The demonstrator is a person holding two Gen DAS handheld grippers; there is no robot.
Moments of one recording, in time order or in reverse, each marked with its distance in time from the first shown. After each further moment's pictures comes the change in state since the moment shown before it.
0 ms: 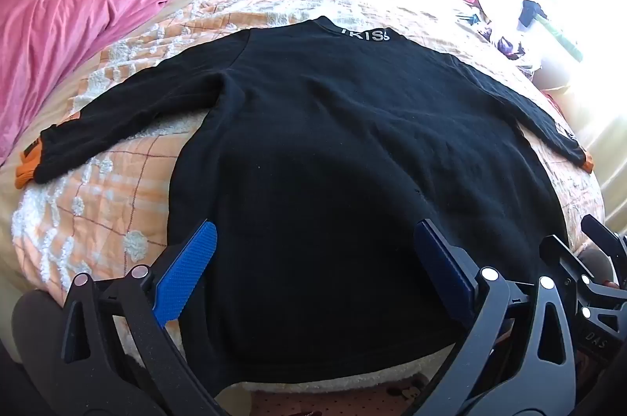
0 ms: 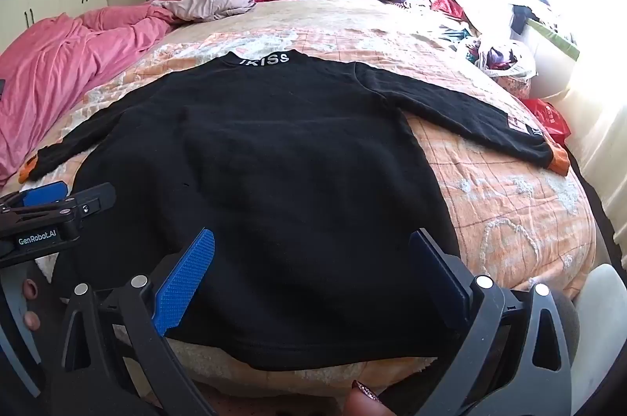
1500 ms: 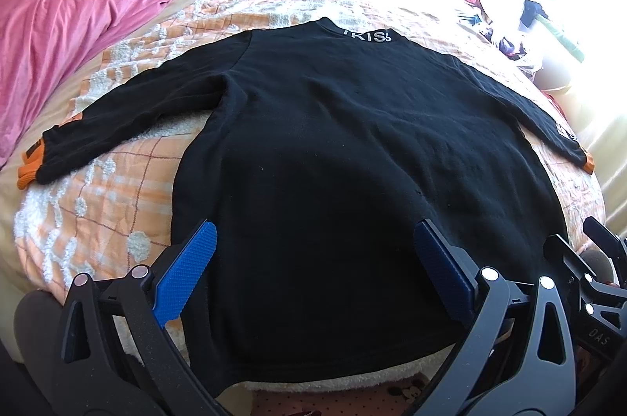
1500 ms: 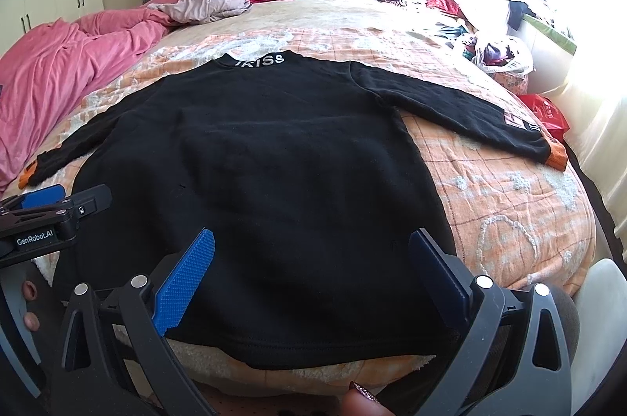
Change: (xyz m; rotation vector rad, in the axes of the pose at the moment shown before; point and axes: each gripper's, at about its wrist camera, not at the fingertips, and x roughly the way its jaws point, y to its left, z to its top) left arm 0.000 0.000 0.000 -0.004 0.007 0.003; right arm 0.000 -0.008 -0.001 0.014 -0.006 -0.010
